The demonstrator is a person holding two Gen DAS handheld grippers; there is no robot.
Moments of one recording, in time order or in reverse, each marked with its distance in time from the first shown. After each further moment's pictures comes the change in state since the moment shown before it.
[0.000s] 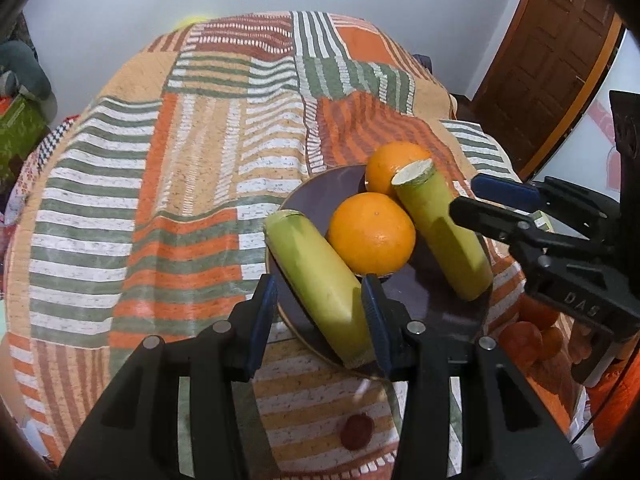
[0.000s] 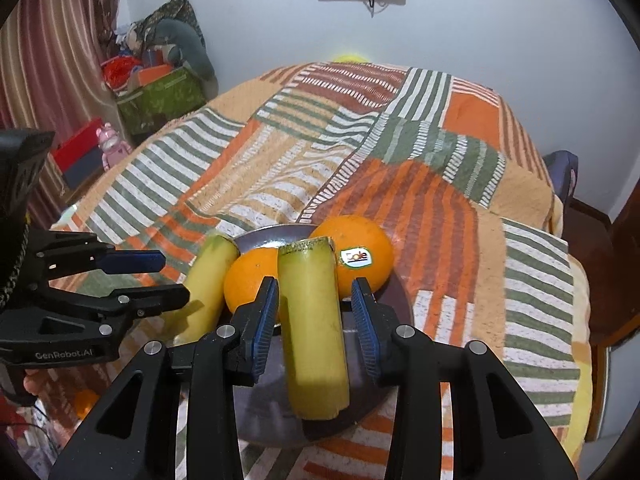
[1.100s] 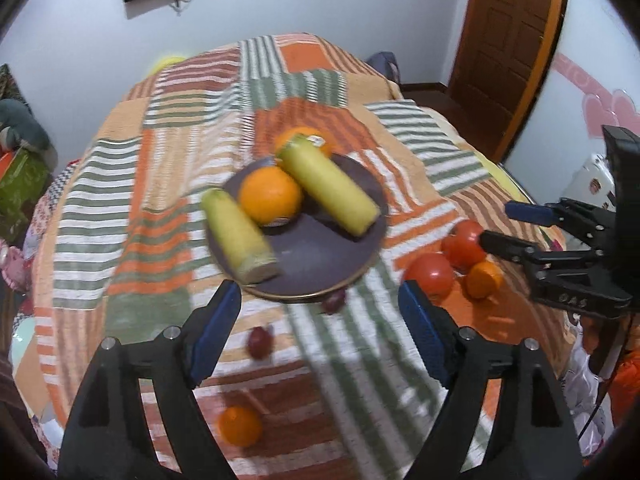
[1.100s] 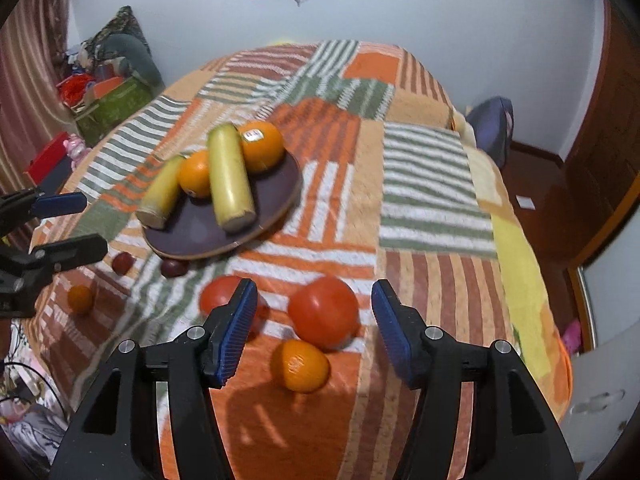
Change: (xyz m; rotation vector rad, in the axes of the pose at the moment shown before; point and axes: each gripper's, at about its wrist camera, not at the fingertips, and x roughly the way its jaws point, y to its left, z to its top) left arm -0.053 -0.101 -0.055 0.158 -0.040 0.026; right arm -0.079 -0.043 -0.107 0.172 0.047 -0.146
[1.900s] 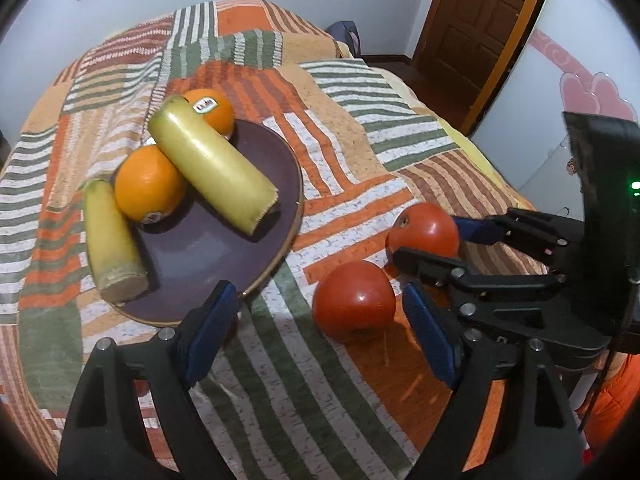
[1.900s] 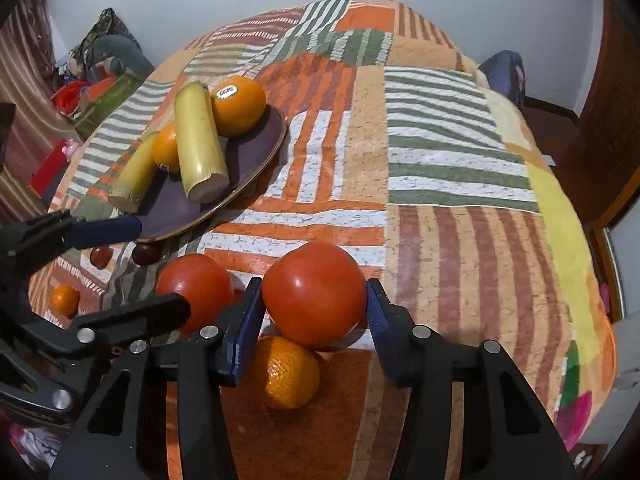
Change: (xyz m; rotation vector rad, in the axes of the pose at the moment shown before) left arm 0.071 -0.050 0.009 0.028 0.107 -0.141; right arm 0.034 -0.017 -0.014 0.083 0.082 0.072
